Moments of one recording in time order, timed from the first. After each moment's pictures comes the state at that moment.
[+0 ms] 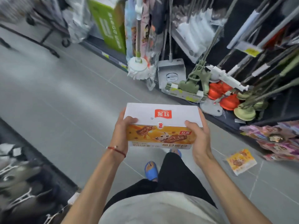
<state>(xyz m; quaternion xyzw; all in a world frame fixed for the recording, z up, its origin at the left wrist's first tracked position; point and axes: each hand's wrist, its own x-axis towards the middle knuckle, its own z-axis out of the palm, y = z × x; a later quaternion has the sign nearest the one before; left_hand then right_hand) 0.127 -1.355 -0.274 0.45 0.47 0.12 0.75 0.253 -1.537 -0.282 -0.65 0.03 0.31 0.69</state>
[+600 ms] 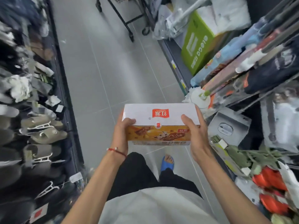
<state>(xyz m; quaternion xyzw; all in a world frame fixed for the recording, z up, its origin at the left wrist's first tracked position) 0.136 -1.106 -0.278 0.31 0.60 0.33 0.66 0.348 -1.166 -0.287 -0.65 -0.17 0.51 0.54</state>
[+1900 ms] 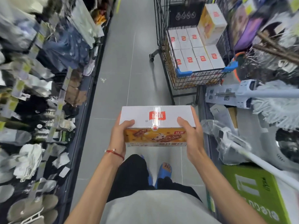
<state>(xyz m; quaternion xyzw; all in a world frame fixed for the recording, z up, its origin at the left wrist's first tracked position) 0.037 -0.335 -0.270 0.22 0.64 0.46 0.57 0.255 -0.307 -0.267 -0.59 -0.31 0.60 0.44</state>
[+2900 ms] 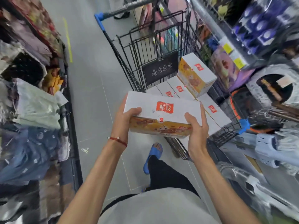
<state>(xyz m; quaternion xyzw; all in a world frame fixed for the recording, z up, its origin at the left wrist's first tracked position) -0.028 0.276 -0.244 0.42 0.54 0.37 0.63 0.170 0.191 -0.265 -0.61 -0.14 0.45 0.64</state>
